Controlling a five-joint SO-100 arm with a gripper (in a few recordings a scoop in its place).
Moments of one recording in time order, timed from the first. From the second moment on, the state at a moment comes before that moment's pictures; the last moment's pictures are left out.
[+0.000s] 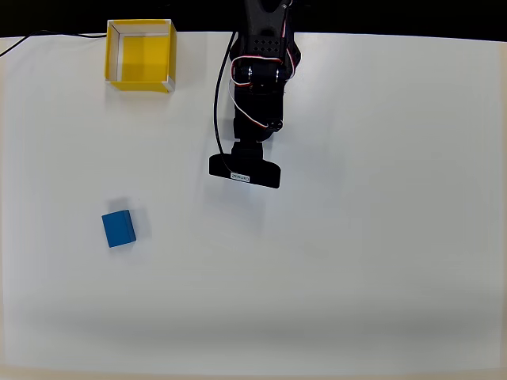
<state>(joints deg) 1.6 190.3 178.7 76.9 -93.2</state>
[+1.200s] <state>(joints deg) 26.9 139.0 142.6 51.5 -110.4</state>
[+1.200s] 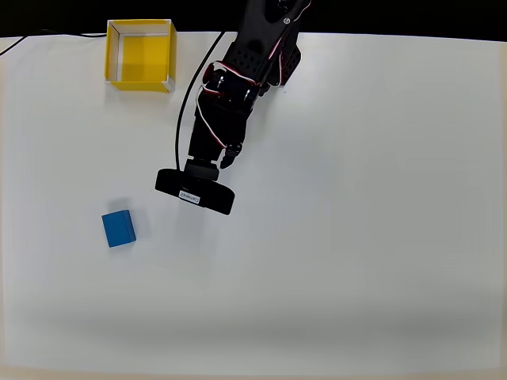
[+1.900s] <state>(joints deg) 42.5 80.9 94.6 41.1 -124.8</state>
